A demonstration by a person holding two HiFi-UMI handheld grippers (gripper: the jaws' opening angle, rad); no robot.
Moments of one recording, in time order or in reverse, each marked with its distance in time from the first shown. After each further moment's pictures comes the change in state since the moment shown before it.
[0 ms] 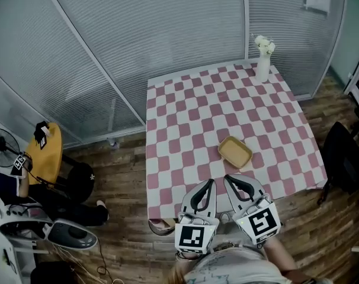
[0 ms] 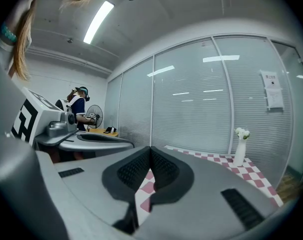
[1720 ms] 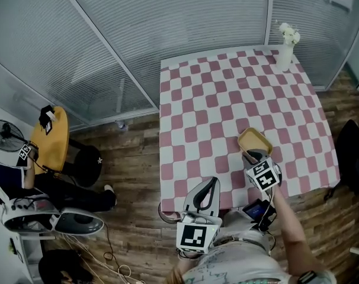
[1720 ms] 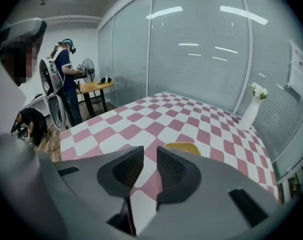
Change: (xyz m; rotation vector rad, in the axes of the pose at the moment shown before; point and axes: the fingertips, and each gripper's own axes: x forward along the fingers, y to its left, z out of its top) left arm -0.011 0.064 -0.017 -0.051 0.081 0.050; right arm 0.125 -0.078 -0.221 -0.036 0.590 0.040
